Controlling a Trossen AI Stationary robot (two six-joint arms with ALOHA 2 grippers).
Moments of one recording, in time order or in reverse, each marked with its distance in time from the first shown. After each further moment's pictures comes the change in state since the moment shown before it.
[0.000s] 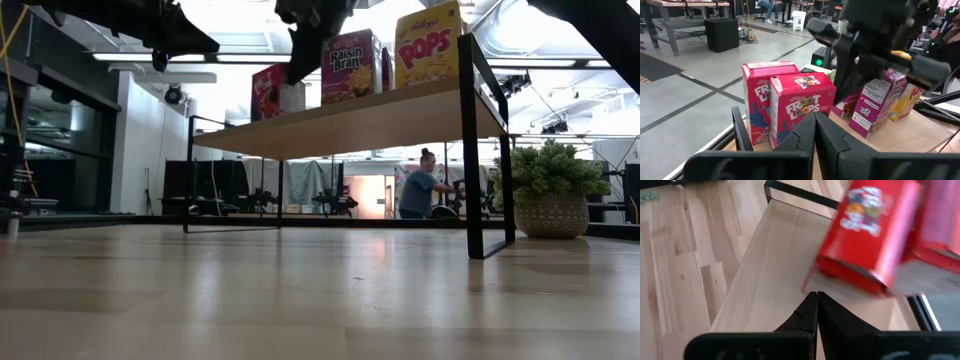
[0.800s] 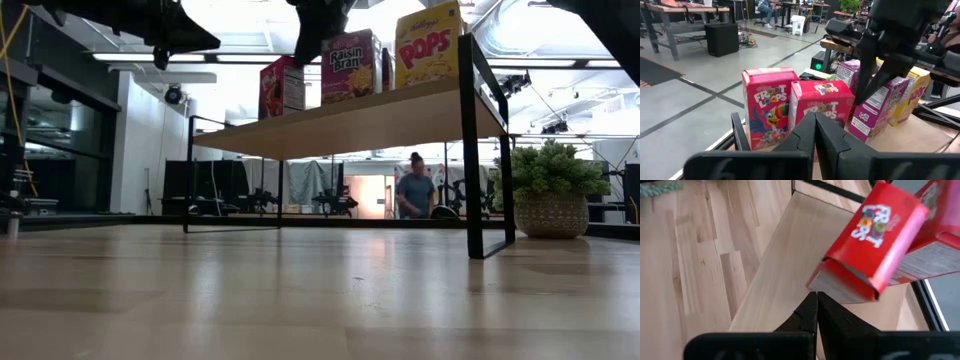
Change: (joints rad) left arm 0.000 0.000 0.000 0.025 0.000 0.000; right arm 0.047 -0.046 -0.001 -0.066 -0.004 0.014
